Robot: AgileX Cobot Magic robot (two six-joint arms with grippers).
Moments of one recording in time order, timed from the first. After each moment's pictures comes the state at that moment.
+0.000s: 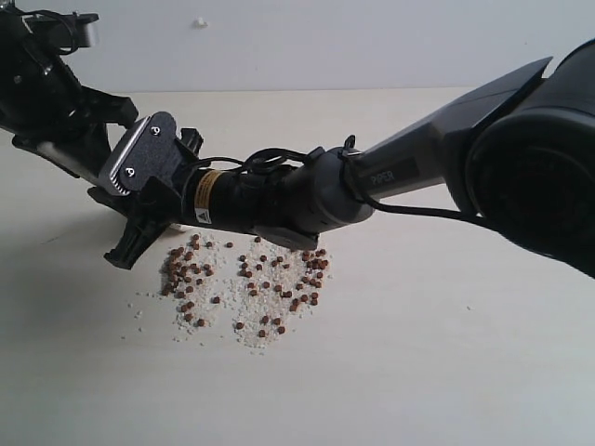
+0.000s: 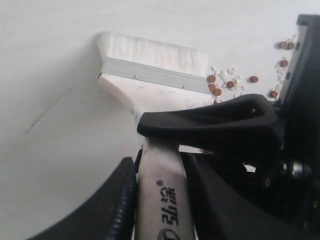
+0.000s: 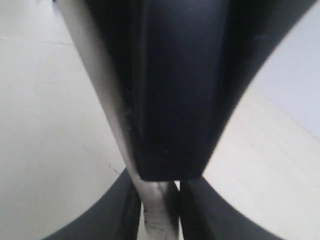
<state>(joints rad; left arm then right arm) -0.39 1.80 -1.39 -0.17 1.08 0.07 0.79 2.36 -1.42 -0.59 -0.70 0.18</state>
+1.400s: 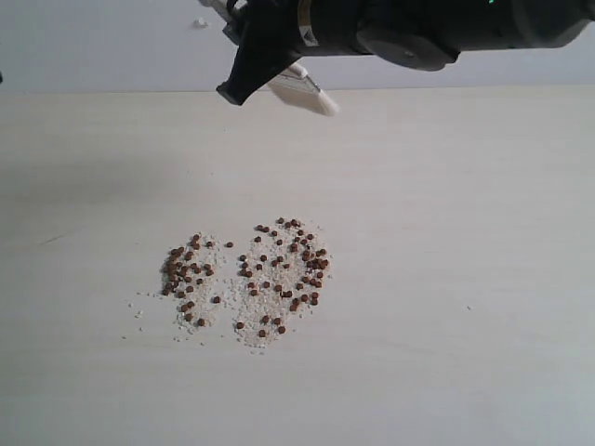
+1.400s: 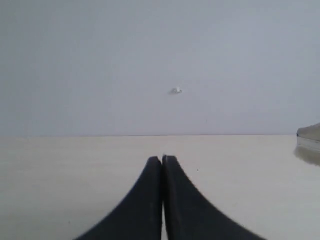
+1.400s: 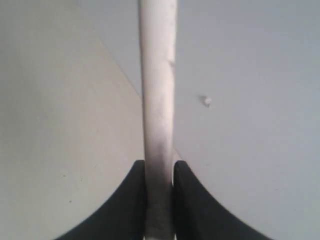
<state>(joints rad) -0.40 1.02 -0.49 -0.22 -0.29 0.07 0.62 1.86 -1.36 -0.80 -0.03 0.28</state>
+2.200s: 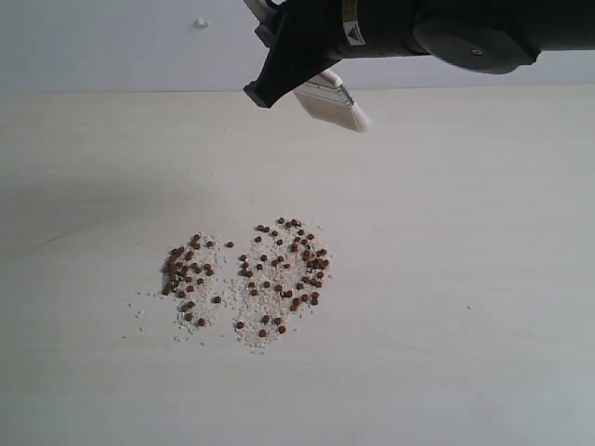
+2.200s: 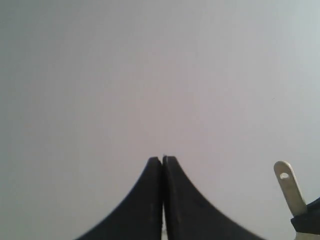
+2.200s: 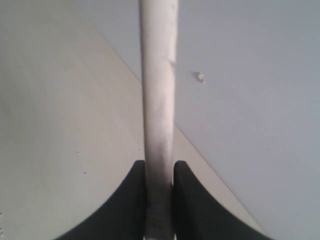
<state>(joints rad) -0.42 0.11 -0.01 -0.22 -0.51 0.09 0.62 1.71 -1.21 -0.77 0.02 0.32</state>
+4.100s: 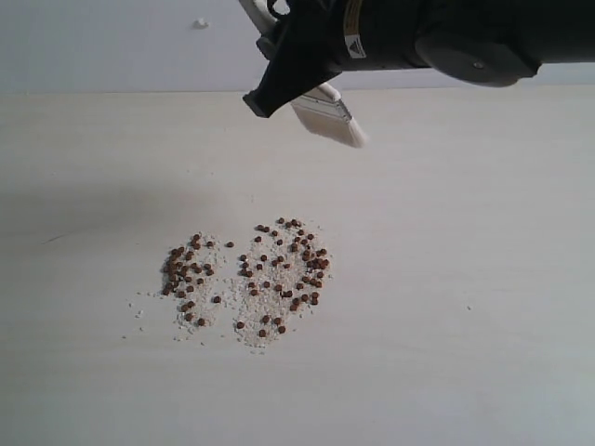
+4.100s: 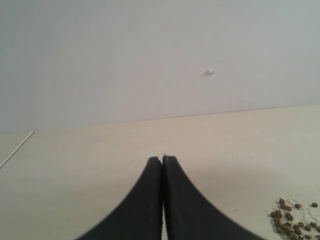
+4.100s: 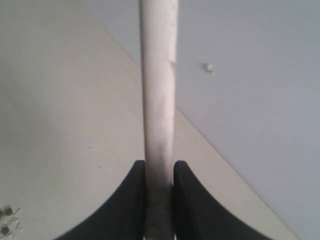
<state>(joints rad) -0.16 0.01 0.00 -0.52 0.14 0.57 0.62 1.71 -1.17 -0.76 -0.02 0.36</state>
